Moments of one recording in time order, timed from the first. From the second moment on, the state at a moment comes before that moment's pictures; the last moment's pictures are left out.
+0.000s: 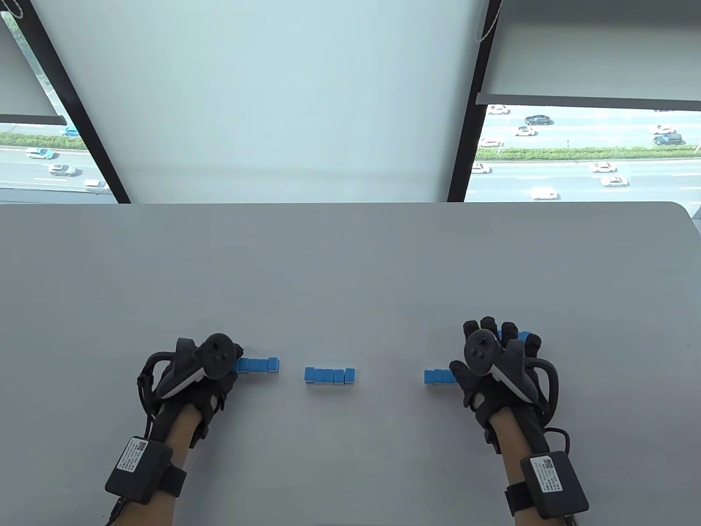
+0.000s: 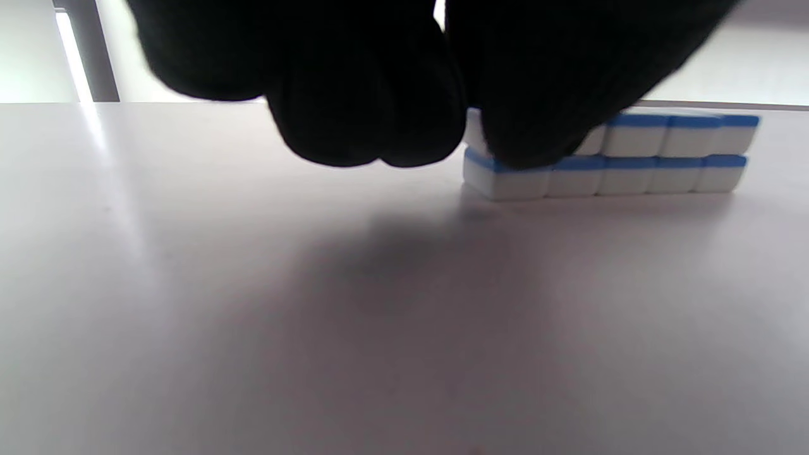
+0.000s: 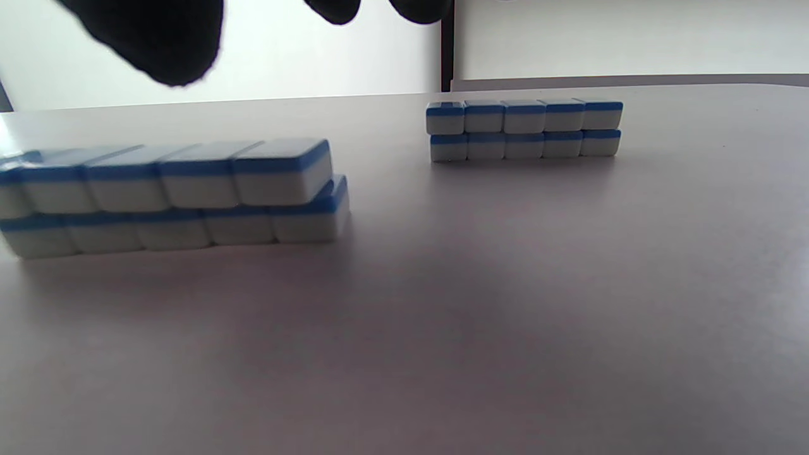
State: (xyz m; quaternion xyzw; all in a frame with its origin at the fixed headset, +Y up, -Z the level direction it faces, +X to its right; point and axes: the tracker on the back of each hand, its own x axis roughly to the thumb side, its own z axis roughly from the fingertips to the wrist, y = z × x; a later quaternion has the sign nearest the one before) left_hand -0.282 -0.746 -0.364 -0.07 -0.05 0.00 1.00; right_hand 0.205 -0.738 -0.353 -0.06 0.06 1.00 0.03
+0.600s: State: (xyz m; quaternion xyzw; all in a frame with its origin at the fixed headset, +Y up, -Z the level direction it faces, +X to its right) left_hand -0.278 -0.684 -0.368 -0.02 -0.03 0.07 1.00; right_hand 0.211 -0.736 -0.352 -0.07 0.06 0.99 0.05
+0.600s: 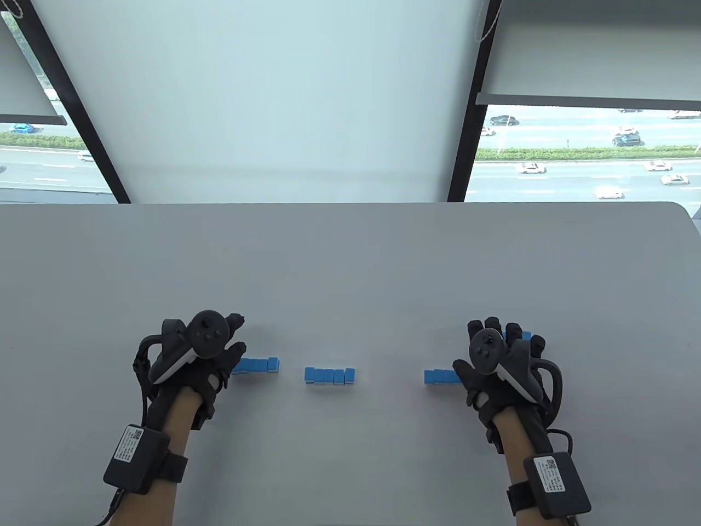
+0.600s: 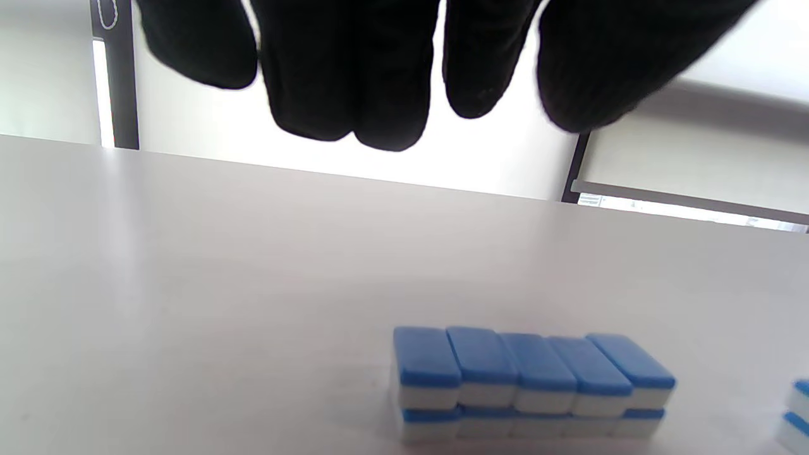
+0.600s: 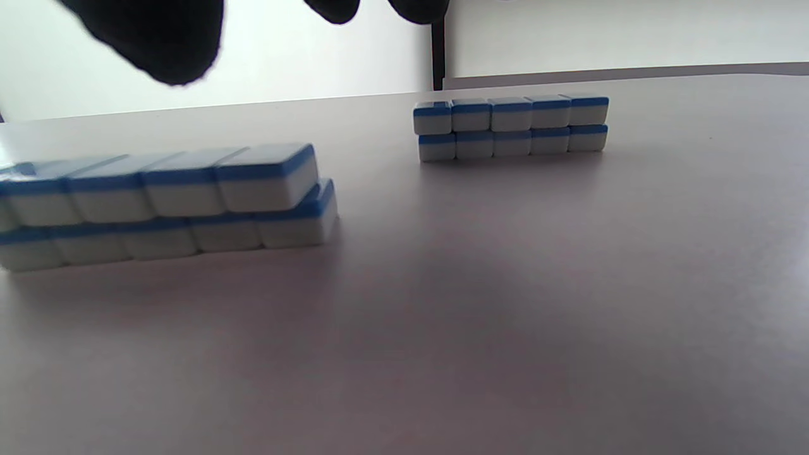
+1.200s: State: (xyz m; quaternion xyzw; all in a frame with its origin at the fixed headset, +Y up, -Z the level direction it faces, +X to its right) left_hand -0.281 -0.725 -0.351 -0.08 -0.07 0.10 0.99; right_hand 0.224 -0.711 -0.351 -0.10 0.00 0.99 0.05
